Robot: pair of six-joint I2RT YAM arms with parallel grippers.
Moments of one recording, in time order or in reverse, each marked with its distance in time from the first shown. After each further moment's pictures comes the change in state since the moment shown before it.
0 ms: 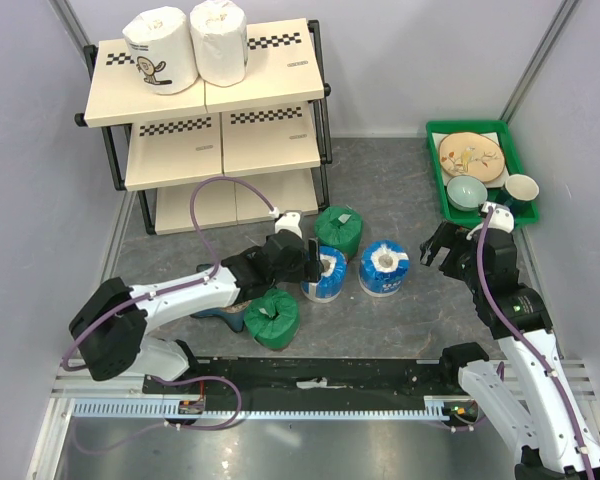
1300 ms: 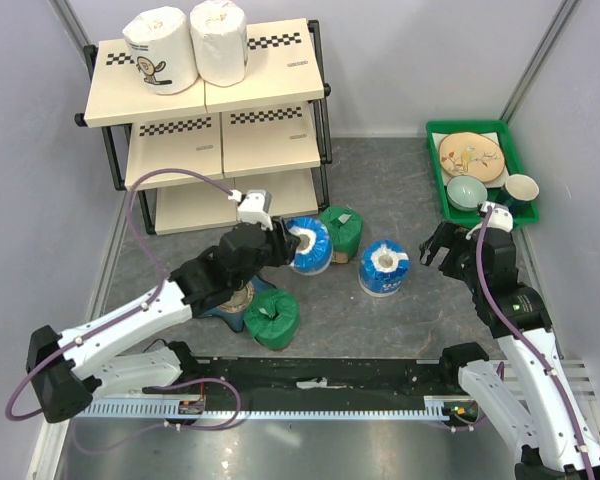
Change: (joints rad) left arm 0.000 -0.325 0.032 -0.092 -0.111 0.058; right arm 0.000 0.006 0.000 0.000 -0.003 0.000
